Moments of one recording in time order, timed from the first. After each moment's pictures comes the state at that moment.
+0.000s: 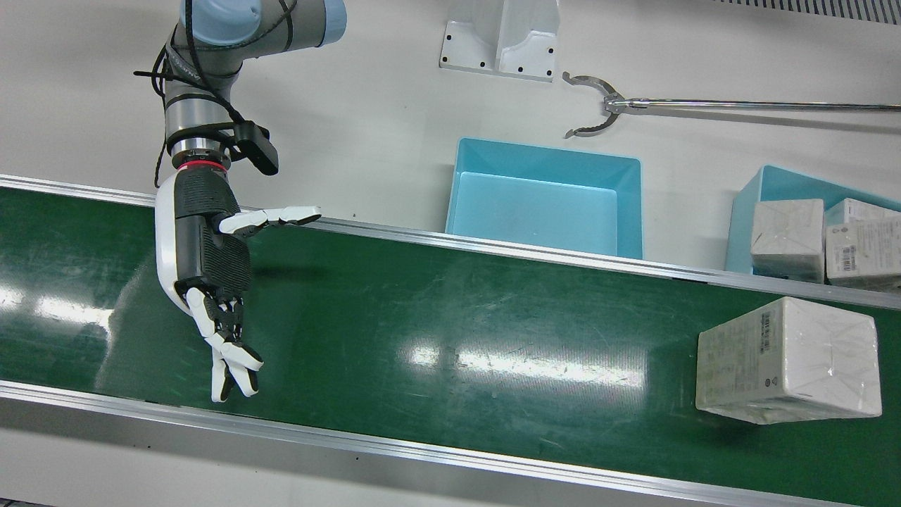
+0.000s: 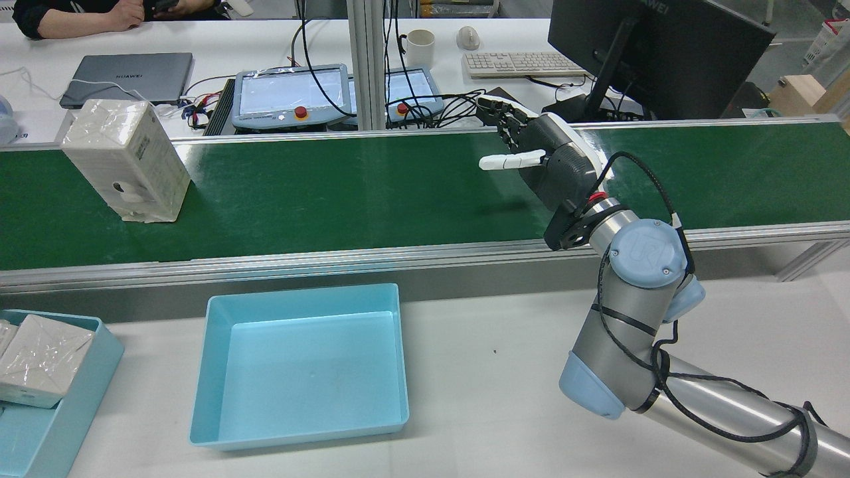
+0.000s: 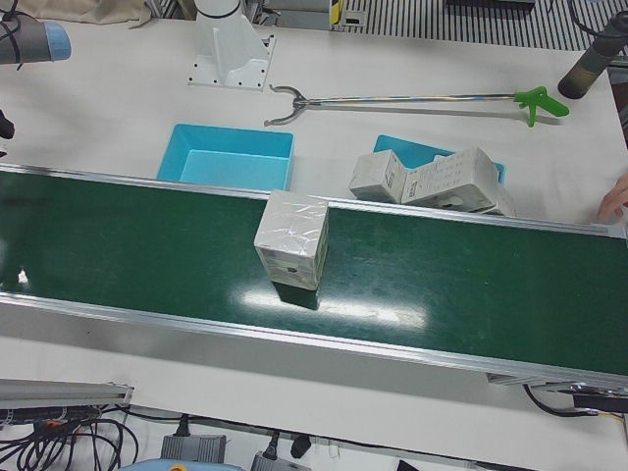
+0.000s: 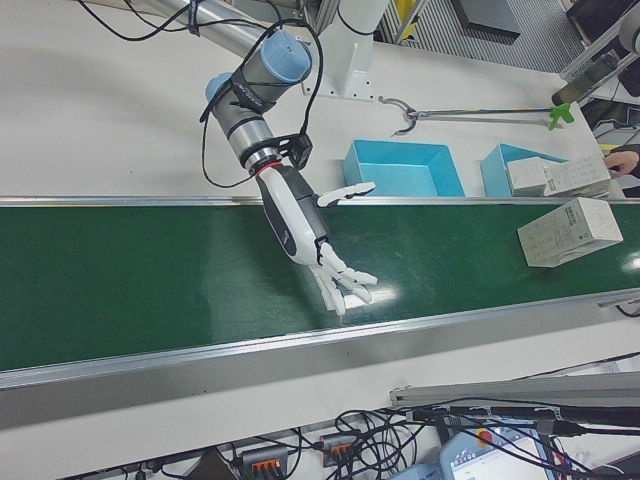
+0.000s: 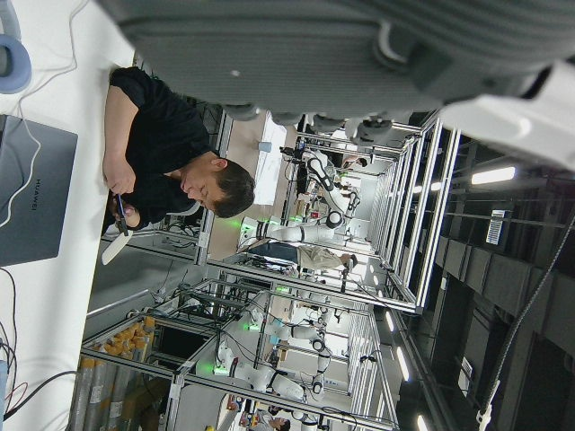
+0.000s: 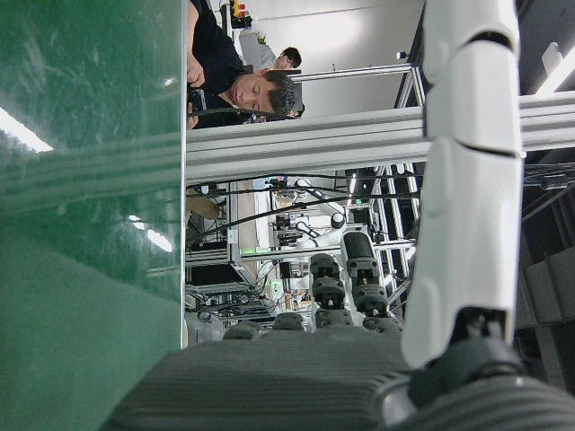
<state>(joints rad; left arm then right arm) -1.86 -1.90 -1.77 0.60 1.96 -0.16 0.76 -1.06 1.73 -3.52 -1.04 -0.06</state>
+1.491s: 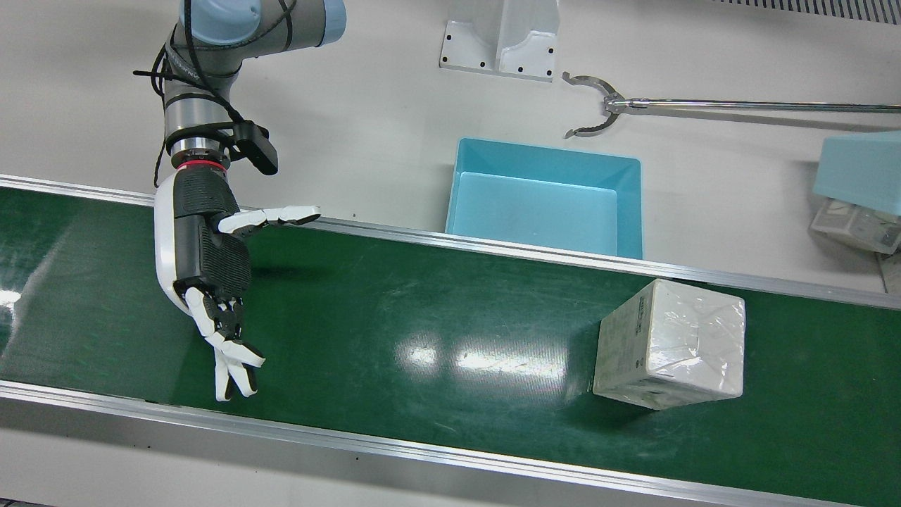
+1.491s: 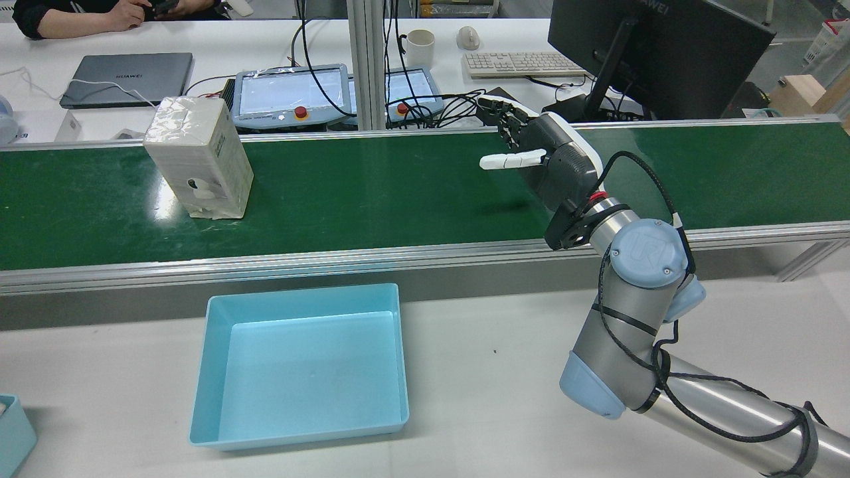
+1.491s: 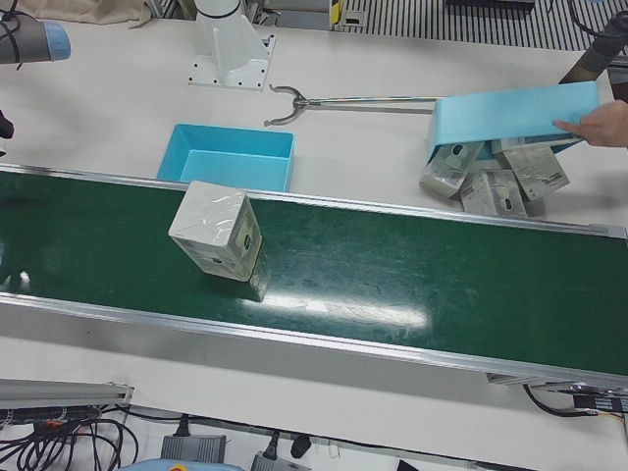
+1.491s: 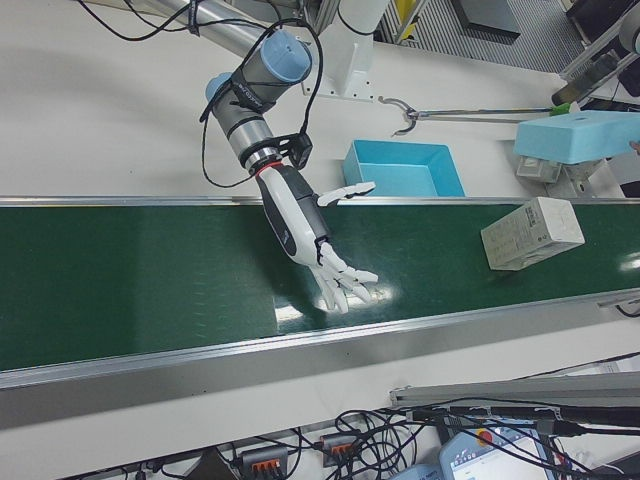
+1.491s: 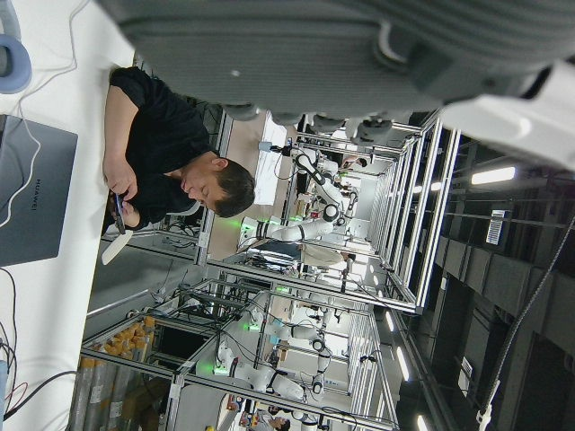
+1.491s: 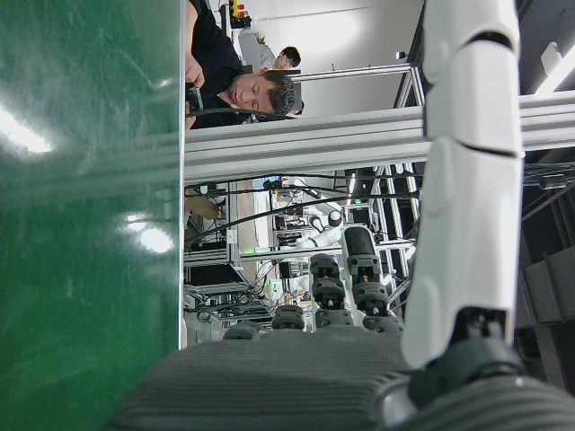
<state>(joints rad) -1.86 -1.90 -1.77 0.60 1.96 -0.16 0.76 -1.06 1.73 -3.52 -1.04 -0.06</state>
